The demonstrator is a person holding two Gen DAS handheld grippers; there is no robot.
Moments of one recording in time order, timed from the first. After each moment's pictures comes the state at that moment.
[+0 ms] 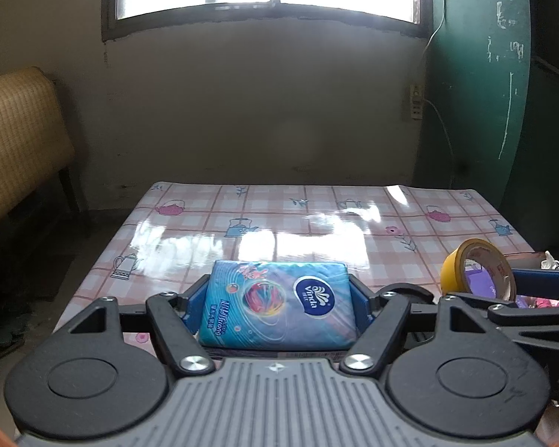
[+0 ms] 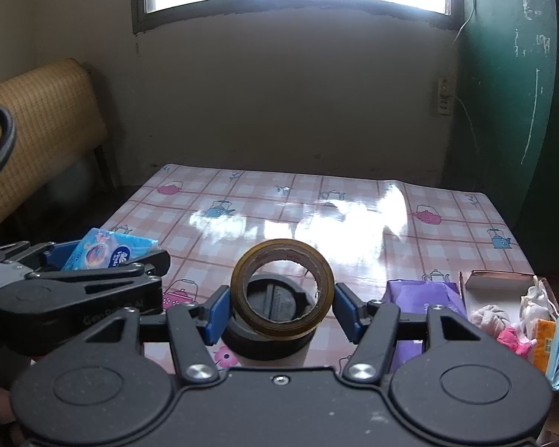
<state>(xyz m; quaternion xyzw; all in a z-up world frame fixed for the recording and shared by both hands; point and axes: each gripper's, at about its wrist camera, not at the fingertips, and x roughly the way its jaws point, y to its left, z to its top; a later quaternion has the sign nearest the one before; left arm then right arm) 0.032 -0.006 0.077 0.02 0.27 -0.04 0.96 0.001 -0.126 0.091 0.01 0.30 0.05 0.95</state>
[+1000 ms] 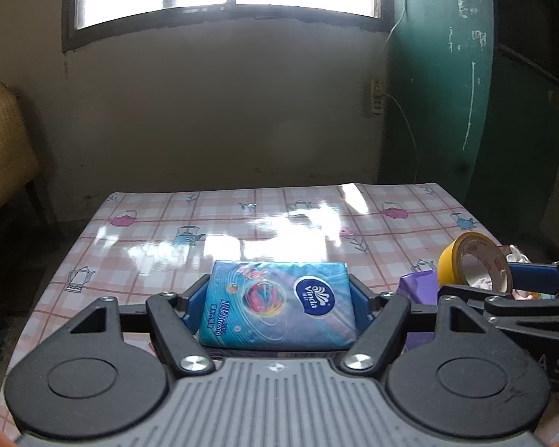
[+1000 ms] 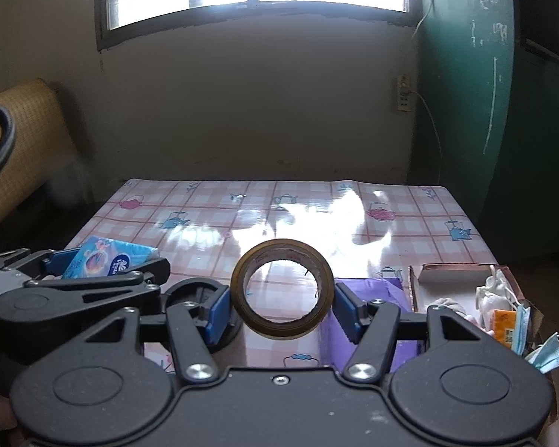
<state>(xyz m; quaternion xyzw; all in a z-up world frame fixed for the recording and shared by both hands) 0.030 -0.057 0.079 0.04 0.26 -0.09 0.96 -0.010 -0.178 0.095 0.03 0.29 0.00 0.96</state>
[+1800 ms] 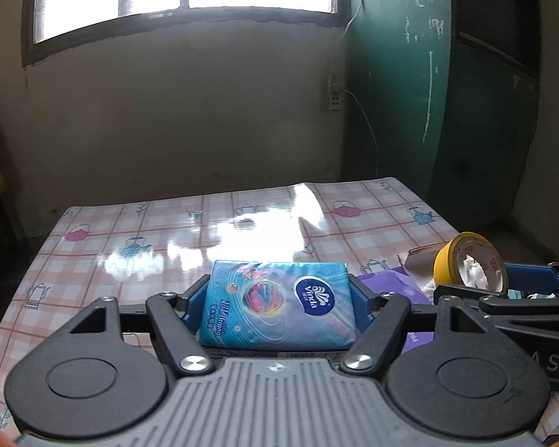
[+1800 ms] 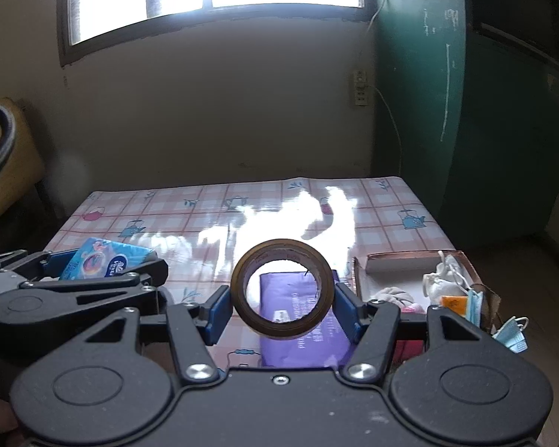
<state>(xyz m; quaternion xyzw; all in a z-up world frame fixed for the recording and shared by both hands) 0.030 -0.108 0.076 0.05 0.26 -0.14 0.95 -0.024 -0.236 0.089 0.06 0.29 -0.05 0.96</state>
